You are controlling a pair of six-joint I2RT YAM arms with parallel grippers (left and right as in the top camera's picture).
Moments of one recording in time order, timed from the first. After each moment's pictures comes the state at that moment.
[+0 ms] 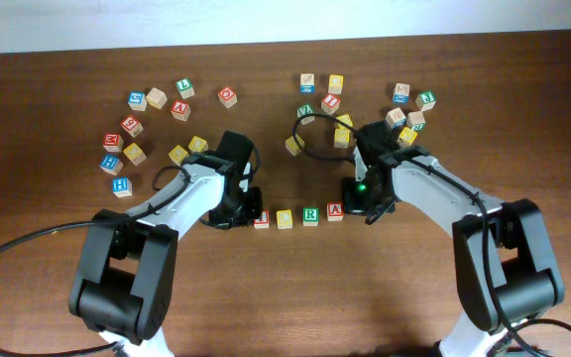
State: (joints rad) left arm -0.37 1.91 1.17 -0.75 0.18 -0.38; right arm 0.29 1.85 1.11 -0.67 -0.22 0.32
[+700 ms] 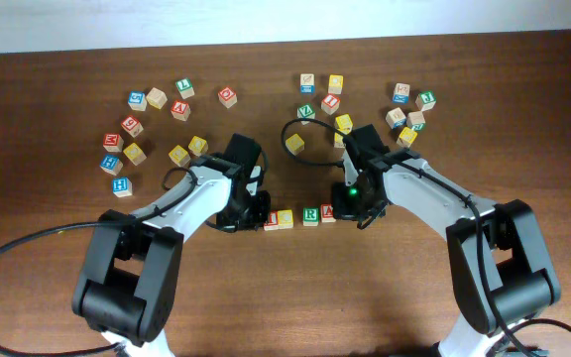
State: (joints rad) left arm -0.40 1.91 1.16 -0.75 0.23 -0.36; right arm 0.33 1.85 1.11 -0.68 -0.28 0.34
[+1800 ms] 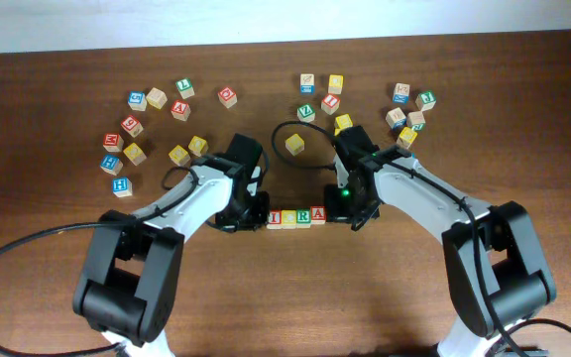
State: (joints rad) left arm -0.41 1.91 1.17 -0.77 0.19 -0.36; right arm 0.38 1.85 1.16 -0.76 -0.26 0.36
